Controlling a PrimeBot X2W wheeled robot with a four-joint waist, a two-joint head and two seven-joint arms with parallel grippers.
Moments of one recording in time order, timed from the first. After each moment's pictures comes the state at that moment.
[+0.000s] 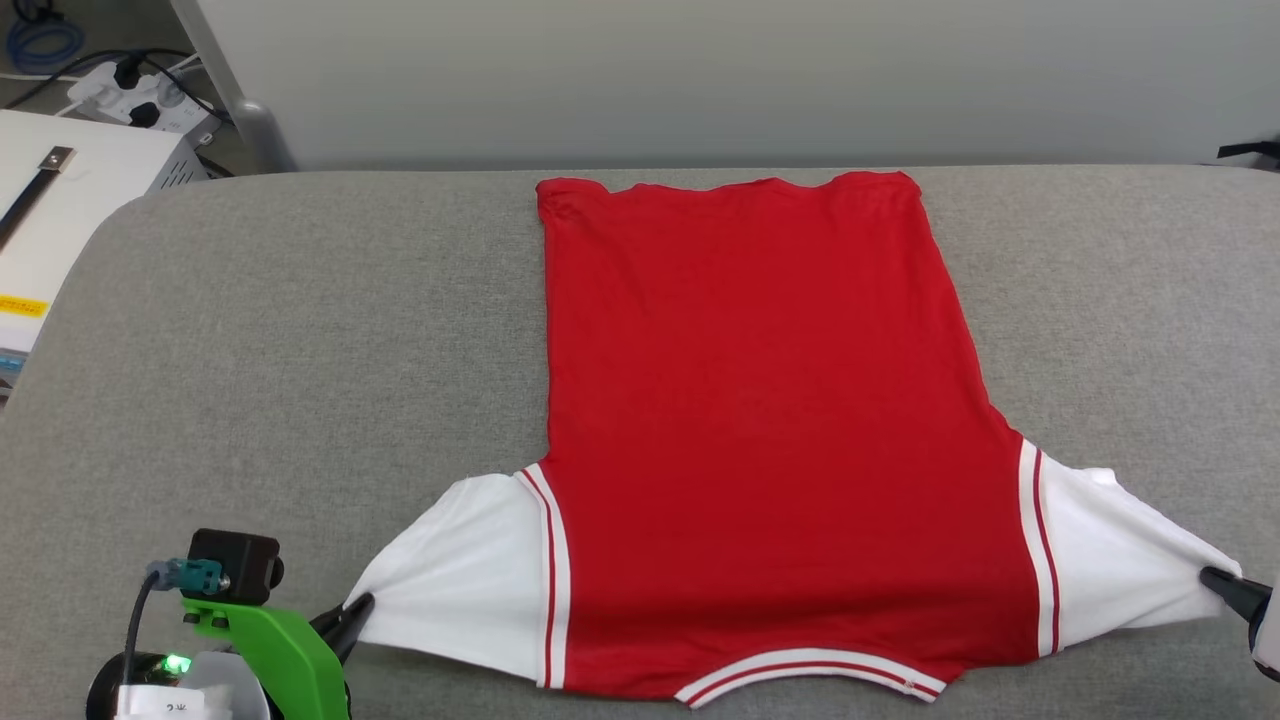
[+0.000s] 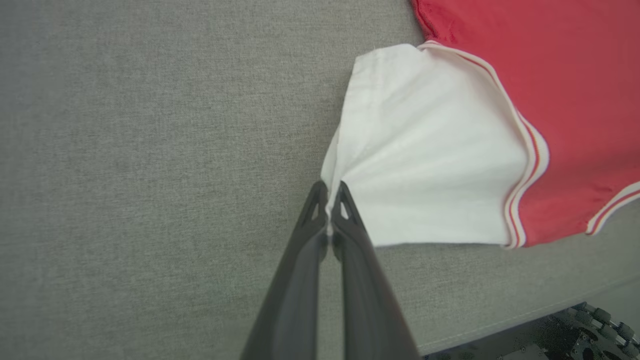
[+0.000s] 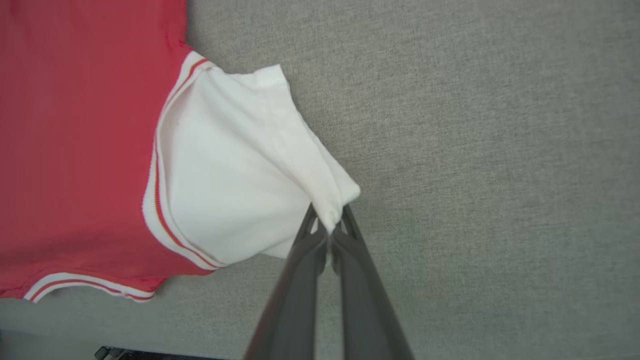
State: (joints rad) left arm 0.01 0.62 -0.35 -0.02 -0.78 0.04 0.36; right arm -0.06 -0.41 -0.21 0.13 0.65 0.13 0.82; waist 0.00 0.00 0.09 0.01
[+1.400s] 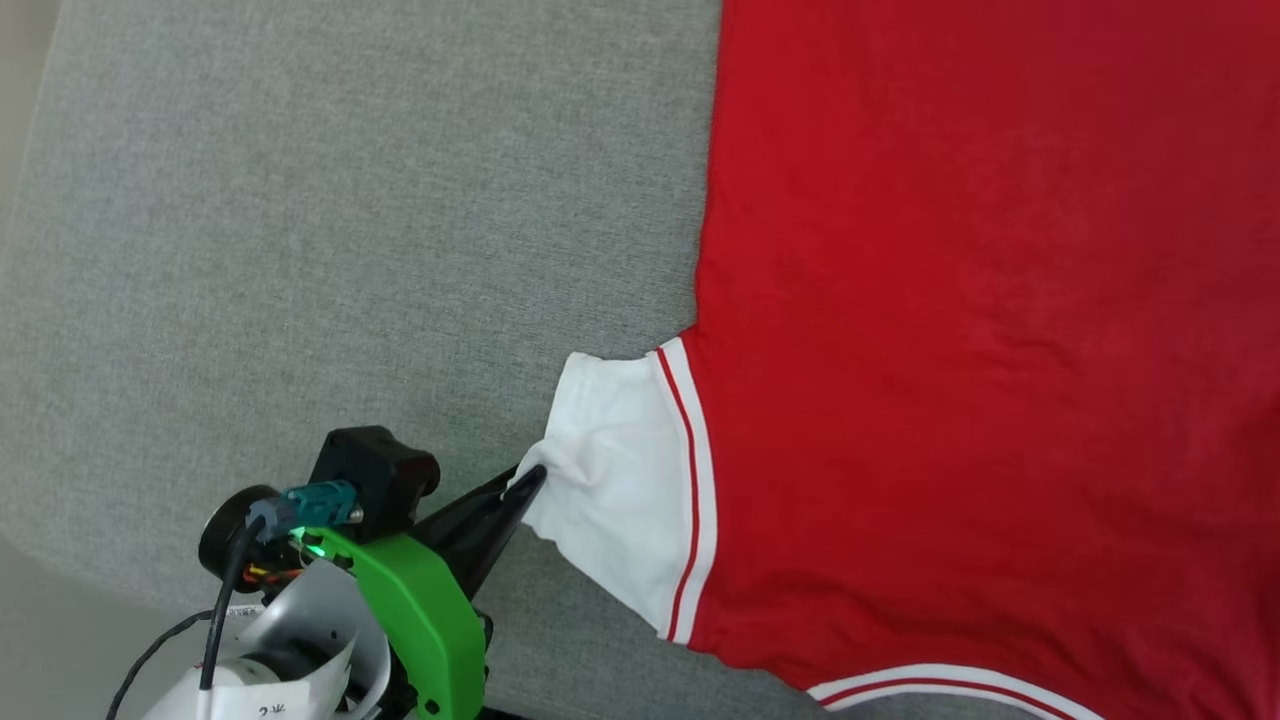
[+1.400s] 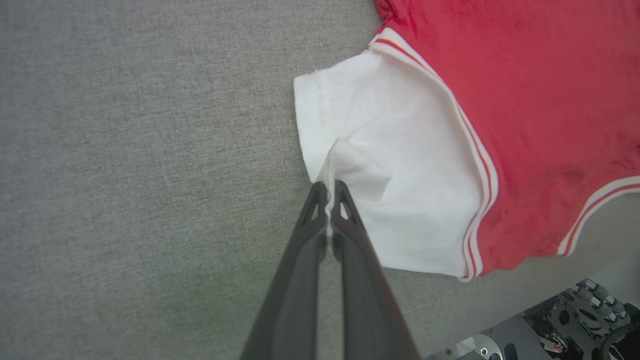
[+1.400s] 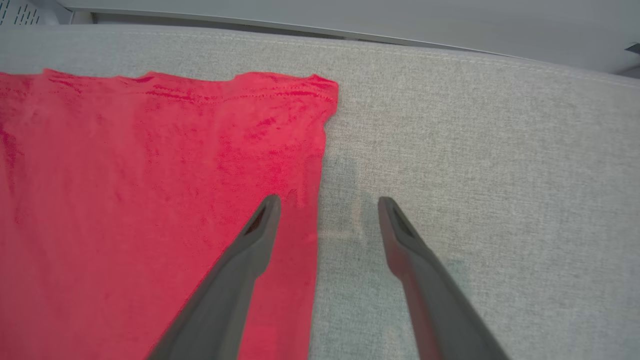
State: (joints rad) left arm -0.14 0.62 -0.47 -0.49 -0.66 0.07 0.48; right arm -1.02 -0.52 -0.16 0.20 0.40 0.13 1.23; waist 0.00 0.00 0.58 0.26
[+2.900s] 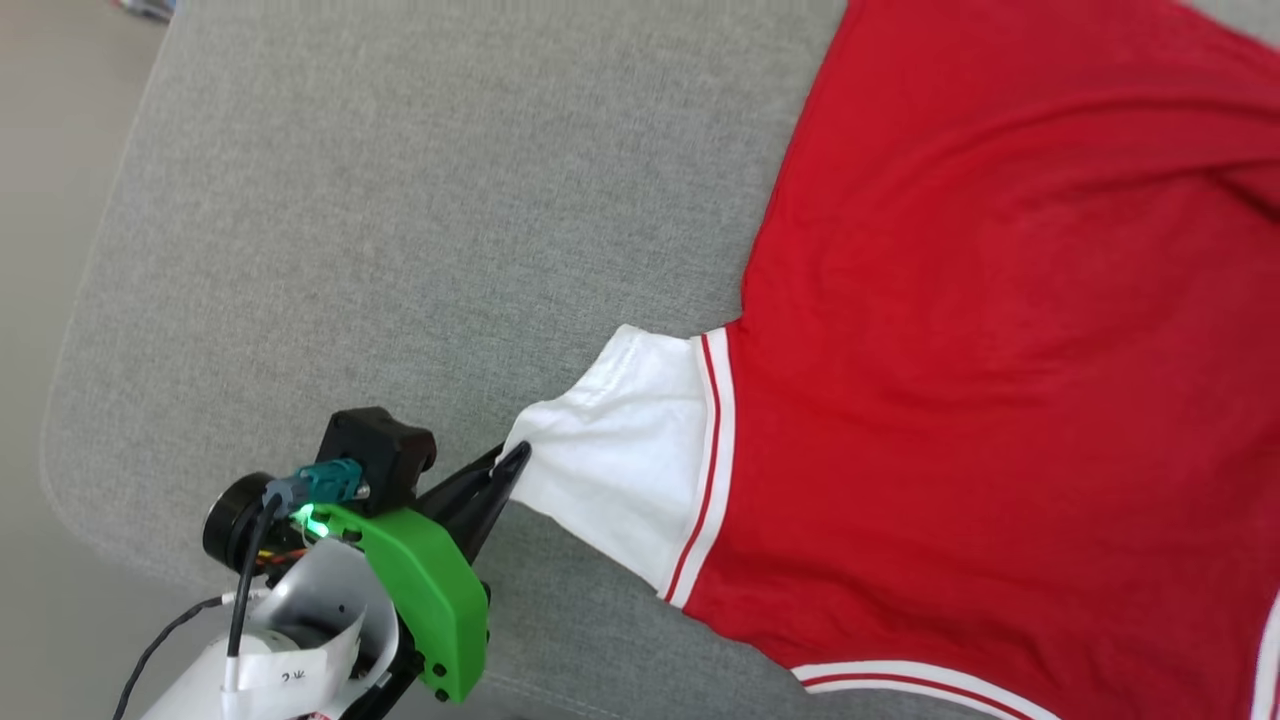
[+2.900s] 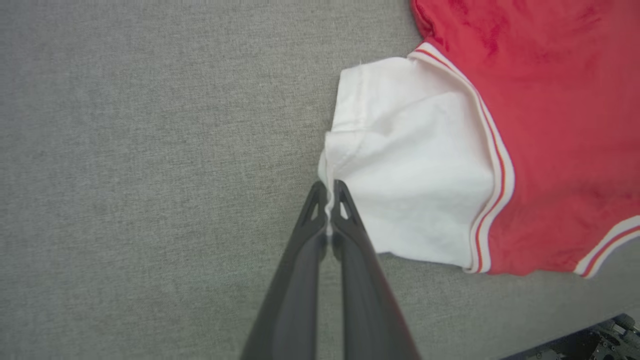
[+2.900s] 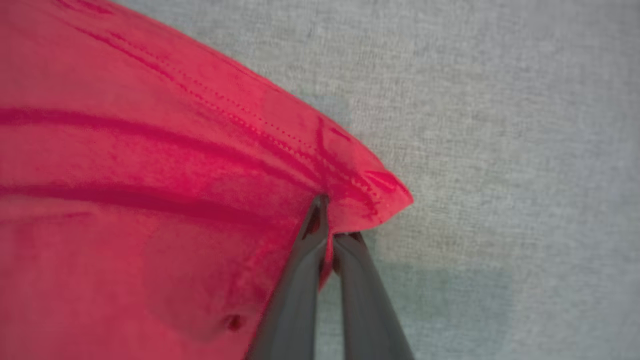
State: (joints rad) left arm -0.19 0.57 -0.49 -0.36 -0.62 0.08 0.42; right arm -0.87 -0.59 -0.06 0.51 0.38 0.13 1.04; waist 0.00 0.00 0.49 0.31
